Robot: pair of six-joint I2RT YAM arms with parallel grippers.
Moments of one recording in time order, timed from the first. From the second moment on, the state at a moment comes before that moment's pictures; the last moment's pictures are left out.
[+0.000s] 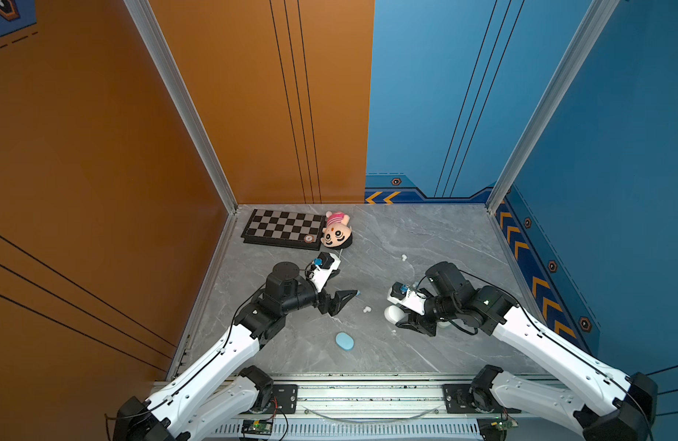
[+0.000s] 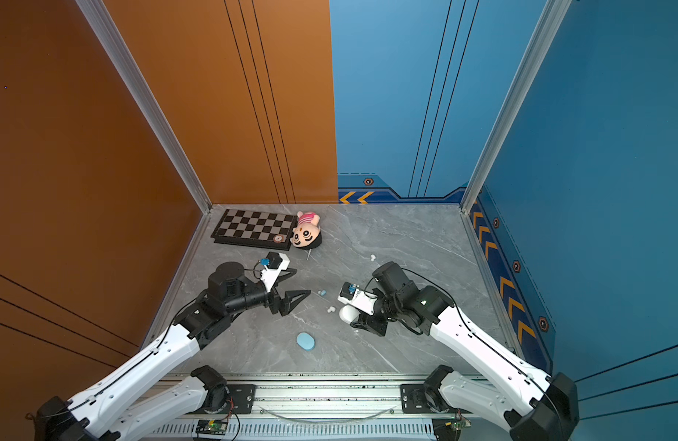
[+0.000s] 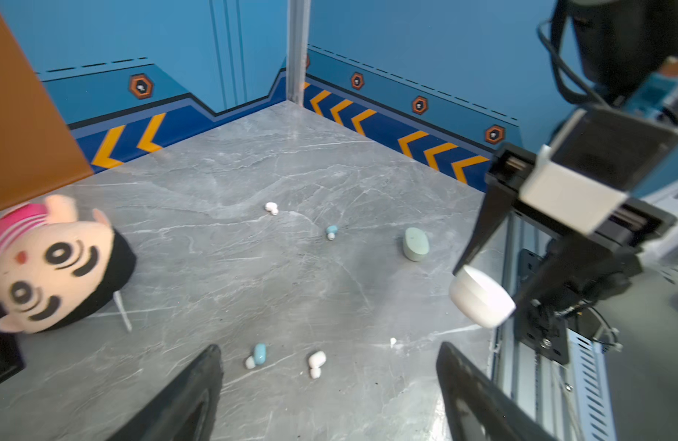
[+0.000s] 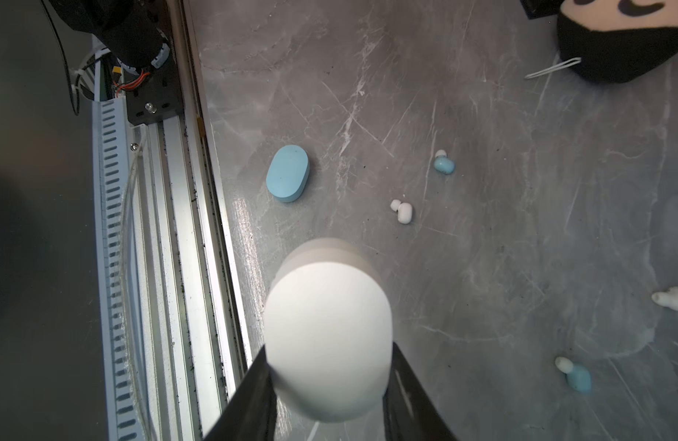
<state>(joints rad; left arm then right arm) -0.58 0.92 0.67 -0.08 0.51 -0.01 0.65 1.04 0.95 -0.85 -0.45 -0.46</state>
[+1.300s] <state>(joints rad) -0.82 1.17 0.80 -0.09 0.75 0.25 0.68 1.15 1.11 -0.96 -0.64 -0.57</state>
